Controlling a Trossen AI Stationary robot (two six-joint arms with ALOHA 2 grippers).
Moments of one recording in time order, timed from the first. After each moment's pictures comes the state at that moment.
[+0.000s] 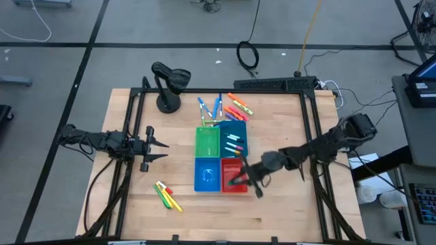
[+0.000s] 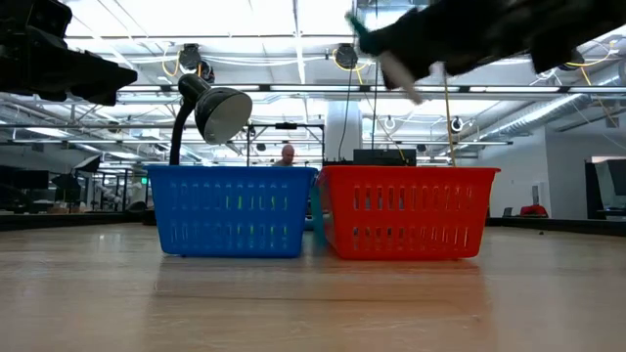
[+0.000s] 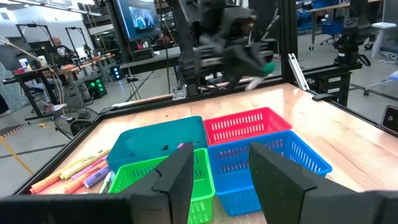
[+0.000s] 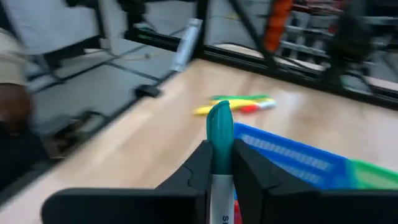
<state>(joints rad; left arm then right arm) -0.25 0.01 0.05 -0.07 -0.16 0.18 0.27 1.53 0.64 0.65 -0.10 -0.11</state>
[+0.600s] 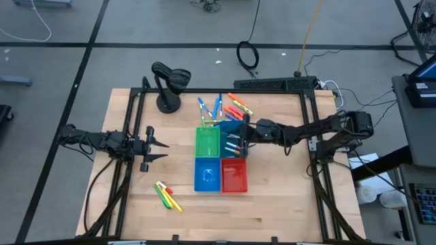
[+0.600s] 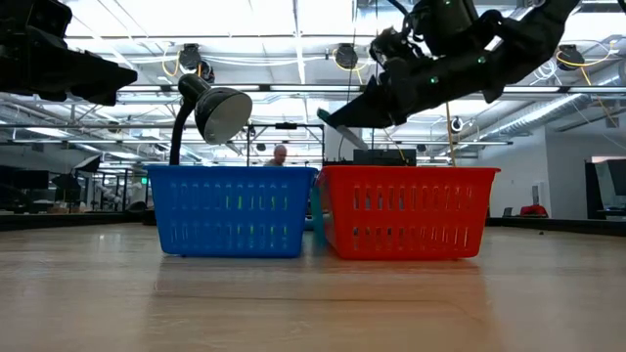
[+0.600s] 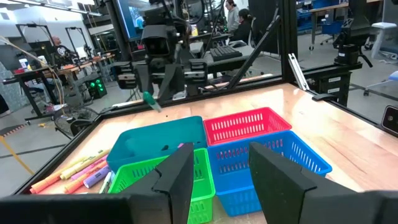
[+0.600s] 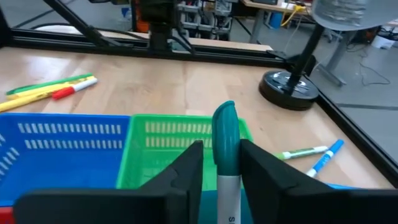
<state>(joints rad) -0.25 0.01 0.05 -0.07 -0.16 0.18 -0.11 1.52 0.64 0.63 0.03 -0.12</state>
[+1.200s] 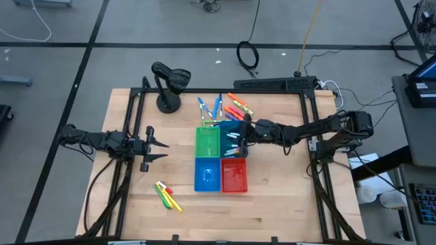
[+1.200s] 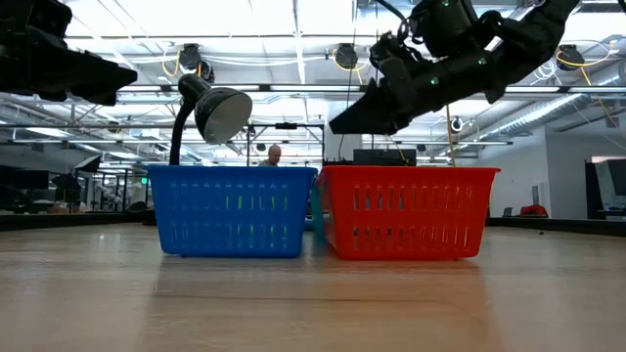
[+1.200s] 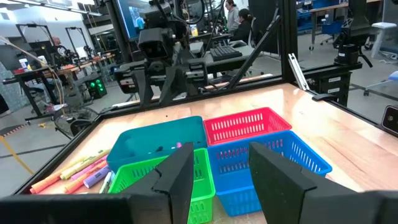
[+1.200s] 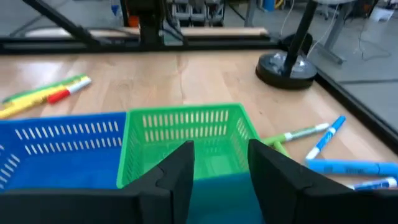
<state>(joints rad) -0.25 0.01 0.05 -0.07 -0.16 0.18 -0.11 1.52 0.64 0.60 0.05 -0.02</state>
